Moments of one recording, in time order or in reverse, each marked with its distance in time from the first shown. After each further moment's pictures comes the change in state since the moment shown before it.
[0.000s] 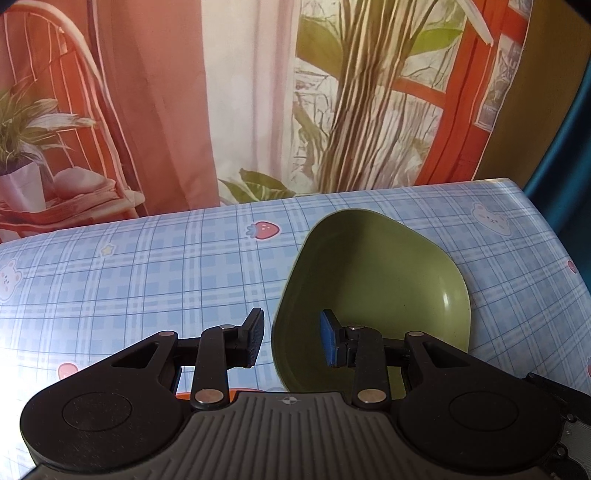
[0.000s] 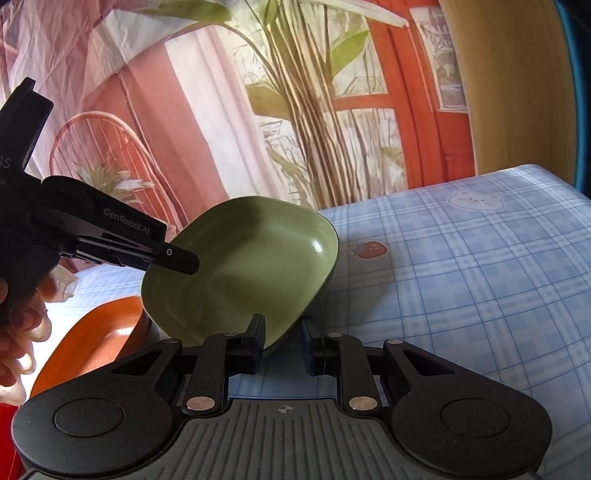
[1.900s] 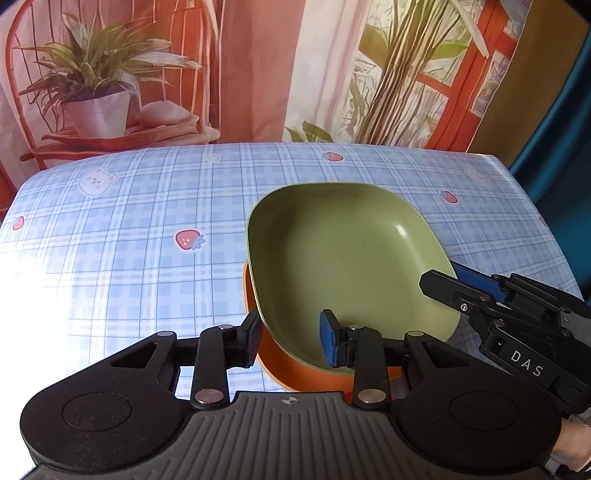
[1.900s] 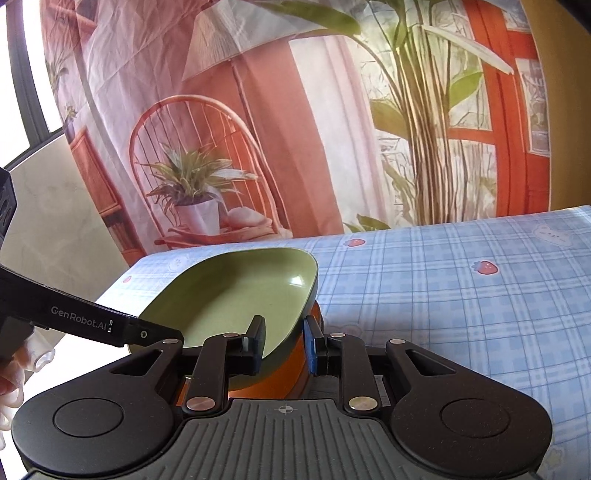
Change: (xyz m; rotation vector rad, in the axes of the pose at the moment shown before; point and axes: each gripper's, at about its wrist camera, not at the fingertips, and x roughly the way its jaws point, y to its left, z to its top) left arm -0.110 0.076 -0.087 -0.070 0.055 -0.039; right arm -0.034 0.118 -0.007 -0.112 0.029 0.125
